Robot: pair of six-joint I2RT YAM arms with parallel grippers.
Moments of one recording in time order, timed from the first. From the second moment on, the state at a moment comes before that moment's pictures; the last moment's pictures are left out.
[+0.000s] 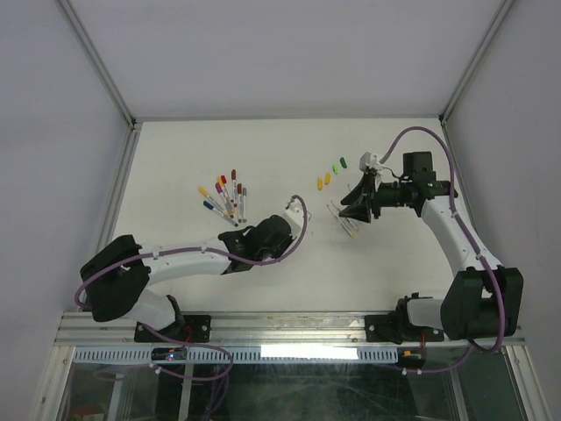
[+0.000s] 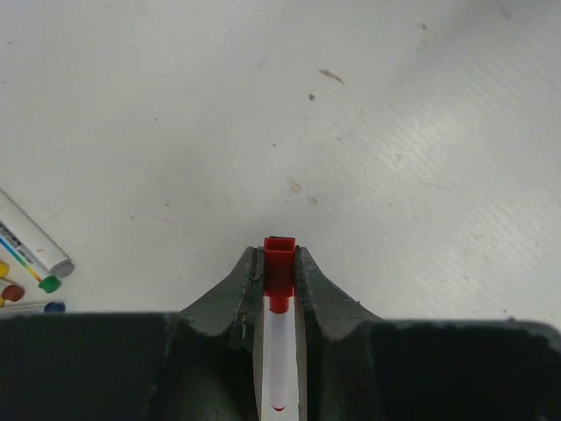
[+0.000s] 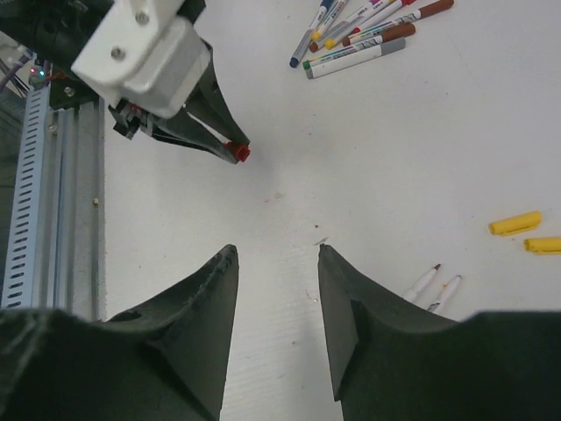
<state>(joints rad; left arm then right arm) -1.06 1.49 0.81 -0.09 -0.28 -0.06 0.08 1.28 1.01 -0.71 -1.19 -0.82</state>
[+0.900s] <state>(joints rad) -0.95 1.33 0.25 1.04 -0.41 -0.80 0.31 1.33 0.76 -0.04 -1.14 -0.23</state>
